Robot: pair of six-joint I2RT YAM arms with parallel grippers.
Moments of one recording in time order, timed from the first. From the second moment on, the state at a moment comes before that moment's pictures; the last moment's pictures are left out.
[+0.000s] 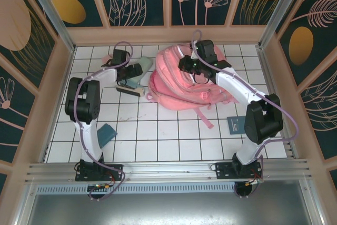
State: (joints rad) left arm -0.19 2.03 1.38 -0.26 0.09 -0.46; right arm 0.46 1.70 1.39 -0.32 -0.32 0.61
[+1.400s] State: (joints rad) left arm -0.28 2.17 1.51 -0.37 -0.09 -0.13; right arm 0.48 1.65 1.36 -0.33 -0.32 0.61
